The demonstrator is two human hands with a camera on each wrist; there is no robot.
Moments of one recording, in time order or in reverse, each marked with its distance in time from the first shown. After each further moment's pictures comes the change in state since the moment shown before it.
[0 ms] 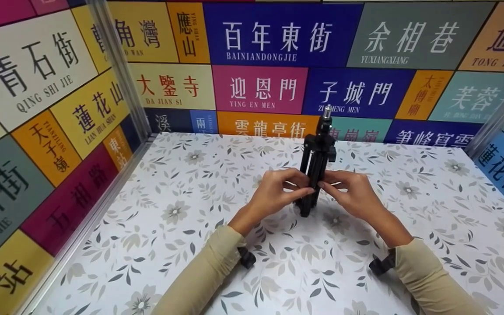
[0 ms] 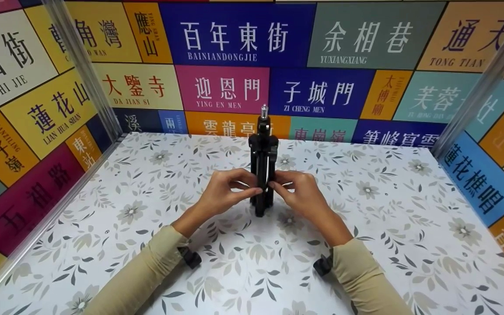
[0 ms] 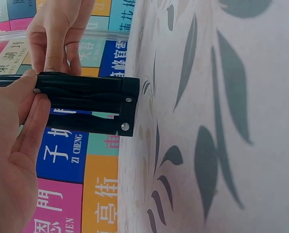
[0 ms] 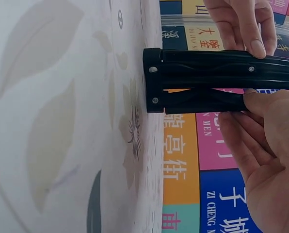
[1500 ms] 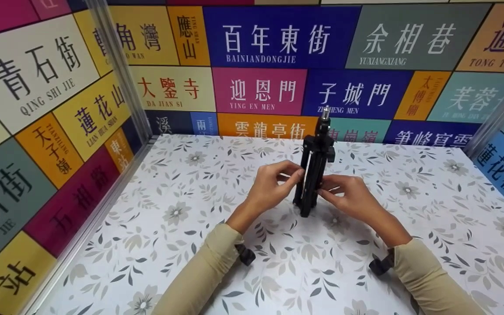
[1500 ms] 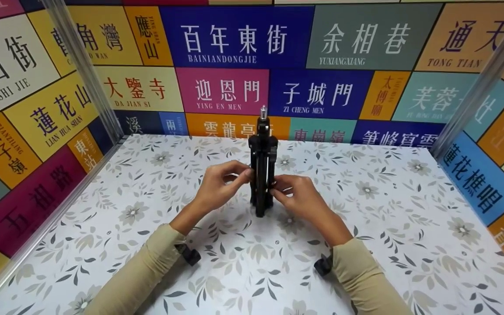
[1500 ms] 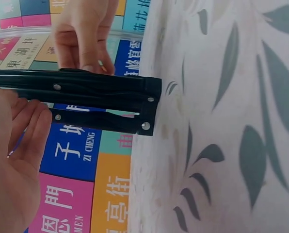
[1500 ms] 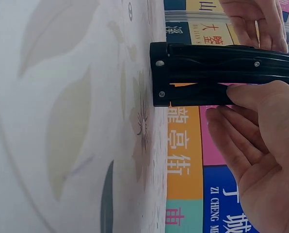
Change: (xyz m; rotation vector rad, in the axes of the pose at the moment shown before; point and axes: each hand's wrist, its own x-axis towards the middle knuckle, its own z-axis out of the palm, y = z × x) left_hand 0.008 0.005 -0.014 0.055 0.109 -0.004; right_hand -0.005 0.003 0.003 -0.020 -0.125 0.053
